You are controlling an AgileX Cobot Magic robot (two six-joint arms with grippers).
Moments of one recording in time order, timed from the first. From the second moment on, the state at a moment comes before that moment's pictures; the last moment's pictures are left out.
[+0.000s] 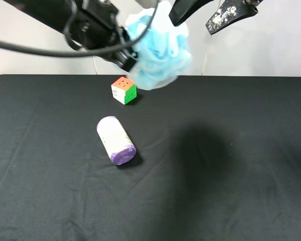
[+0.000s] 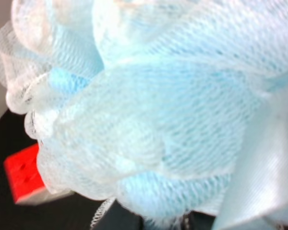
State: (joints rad) left arm -0.63 1.51 -1.17 -0.27 0.40 0.60; right arm 0.39 1.56 -1.63 0.50 1.22 -0.27
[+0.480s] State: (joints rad) left arm -0.37 1.45 -1.17 -0.24 0.56 0.60; right arm 0.39 1.55 -1.63 0.39 1.22 -0.24
